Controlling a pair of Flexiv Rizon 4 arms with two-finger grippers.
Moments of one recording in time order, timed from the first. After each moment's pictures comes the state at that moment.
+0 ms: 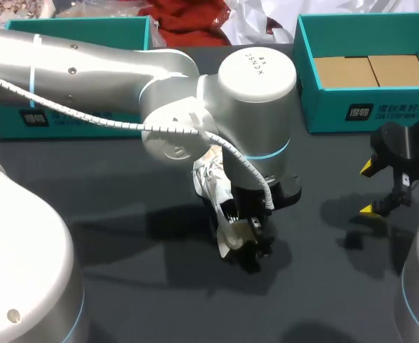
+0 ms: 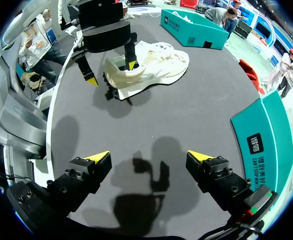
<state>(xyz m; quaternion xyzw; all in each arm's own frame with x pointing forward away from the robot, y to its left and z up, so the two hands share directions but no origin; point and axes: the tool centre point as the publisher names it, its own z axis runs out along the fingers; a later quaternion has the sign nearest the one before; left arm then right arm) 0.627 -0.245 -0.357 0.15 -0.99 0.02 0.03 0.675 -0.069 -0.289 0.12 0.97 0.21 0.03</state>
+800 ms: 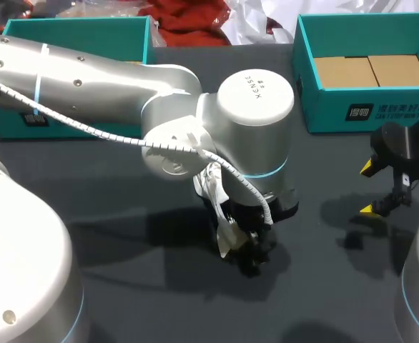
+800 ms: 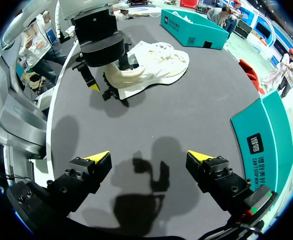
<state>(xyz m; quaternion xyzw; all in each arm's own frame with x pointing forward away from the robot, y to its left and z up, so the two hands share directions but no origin) 0.616 -0.241 -0.379 0.17 -0.98 0.02 0.03 0.675 -0.069 -0.289 0.12 0.97 0.21 0.03</state>
